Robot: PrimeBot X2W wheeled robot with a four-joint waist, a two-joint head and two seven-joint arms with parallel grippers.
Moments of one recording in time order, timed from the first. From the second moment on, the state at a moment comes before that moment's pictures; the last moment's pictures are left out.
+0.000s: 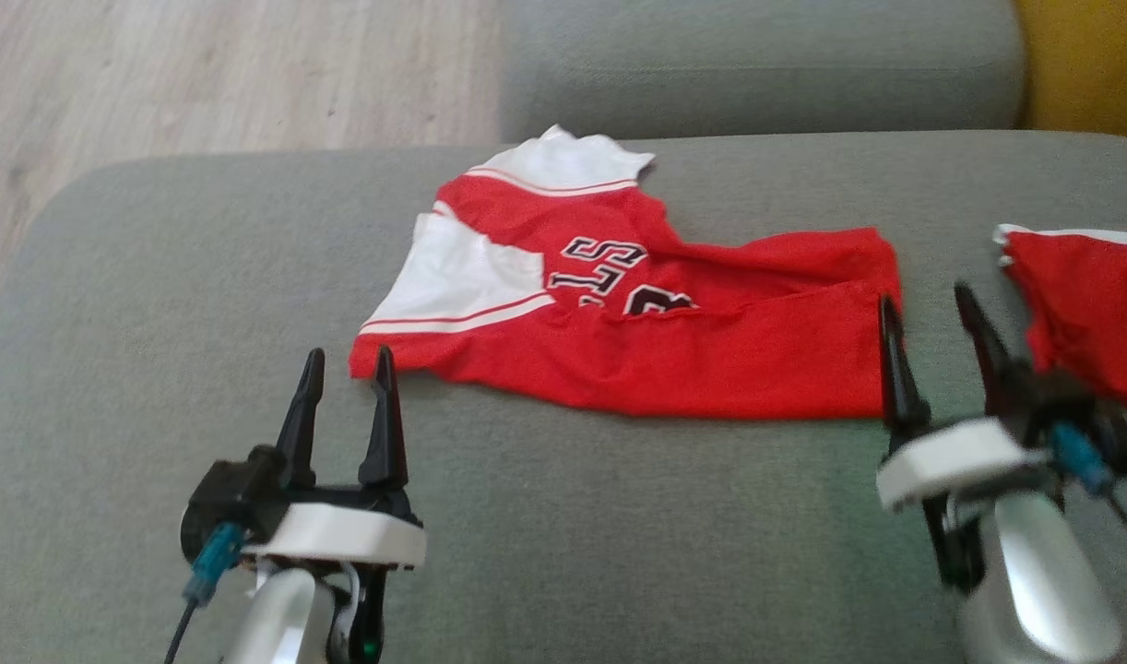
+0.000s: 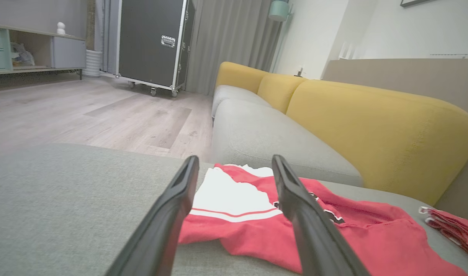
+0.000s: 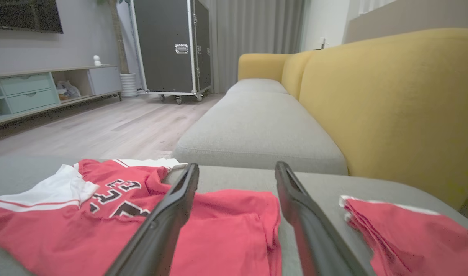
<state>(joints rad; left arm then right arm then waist) -0.18 0.04 -0.23 0.33 -0.36 -0.04 -0.26 -0.26 -0.06 -0.03 0.45 -0.01 0.13 -0.25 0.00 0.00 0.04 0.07</state>
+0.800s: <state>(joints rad) -0.23 0.04 -0.27 0.29 -0.35 -0.06 -0.26 -0.33 -0.05 -0.05 0.48 -0.03 0.13 -0.23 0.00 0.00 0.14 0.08</state>
